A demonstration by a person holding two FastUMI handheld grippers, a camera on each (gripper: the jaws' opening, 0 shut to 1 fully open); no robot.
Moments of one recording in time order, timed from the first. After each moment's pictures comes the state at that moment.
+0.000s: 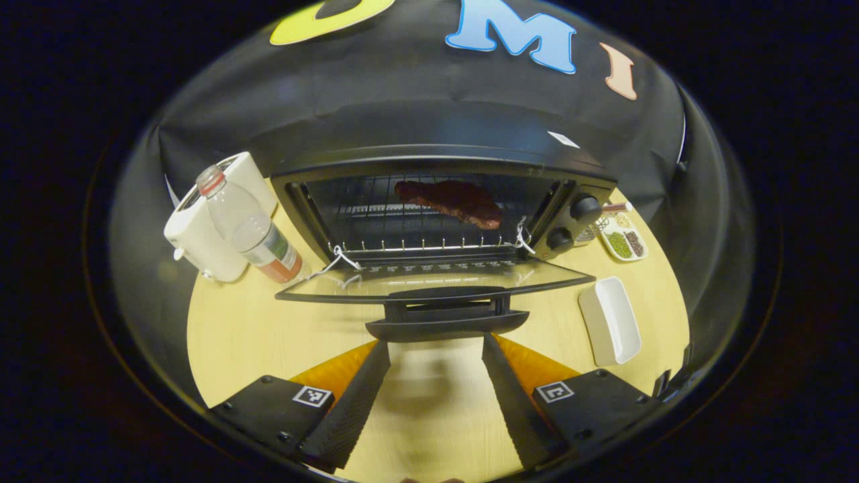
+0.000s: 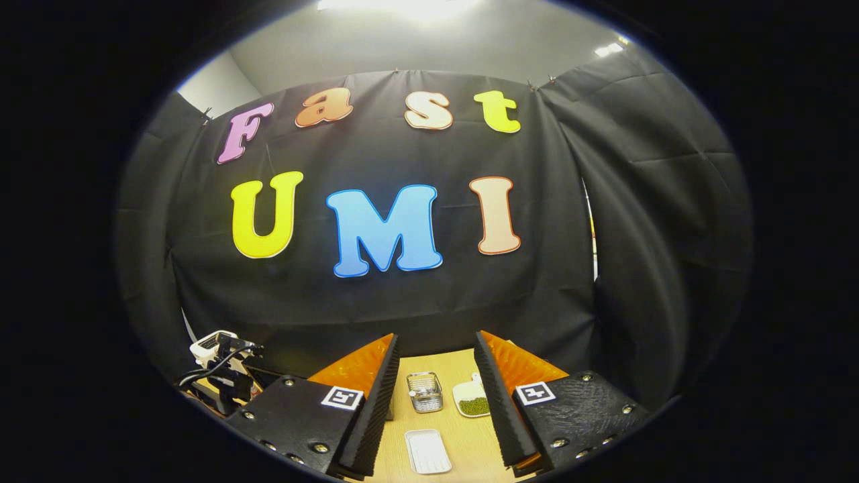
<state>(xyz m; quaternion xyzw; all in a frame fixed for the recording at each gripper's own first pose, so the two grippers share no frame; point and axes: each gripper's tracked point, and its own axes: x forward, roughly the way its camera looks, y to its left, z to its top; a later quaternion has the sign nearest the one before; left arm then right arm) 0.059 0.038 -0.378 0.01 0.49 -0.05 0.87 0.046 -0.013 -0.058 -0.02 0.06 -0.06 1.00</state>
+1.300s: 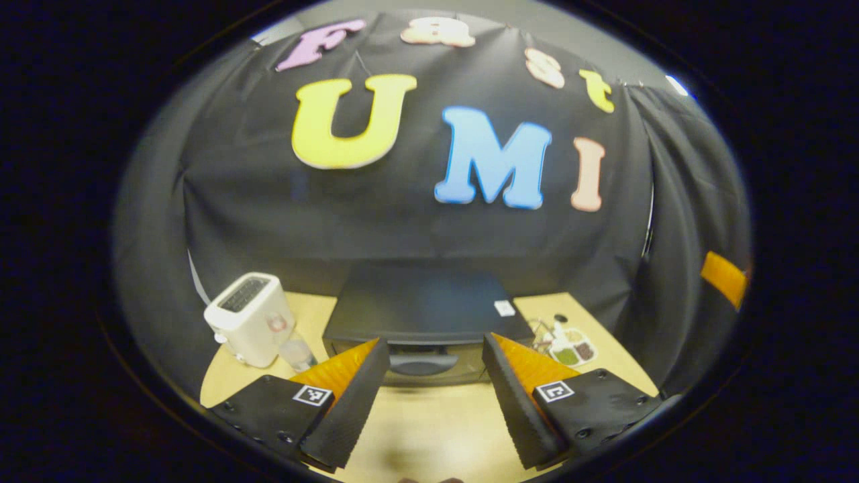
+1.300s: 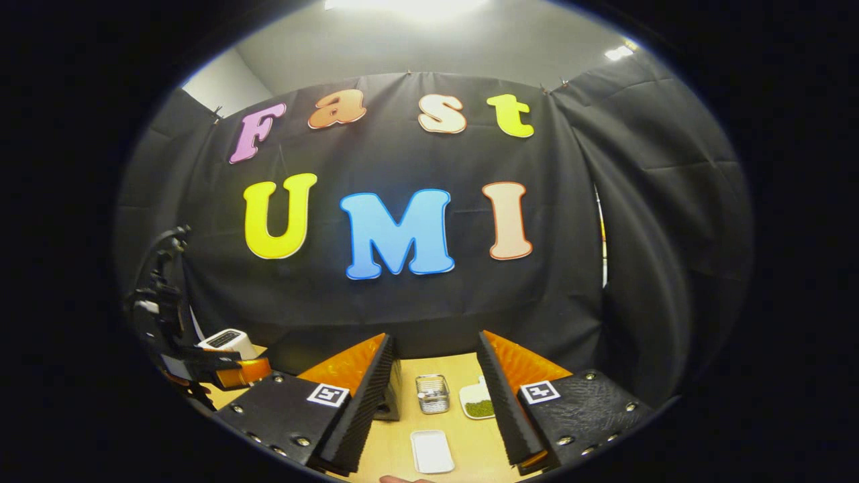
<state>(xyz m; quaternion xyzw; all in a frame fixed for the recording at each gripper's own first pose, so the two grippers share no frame) 0.082 0.021 -0.144 -0.03 0.18 -0.06 0.98 0.044 0.015 -0.035 -0.02 0.05 -0.01 1.00</state>
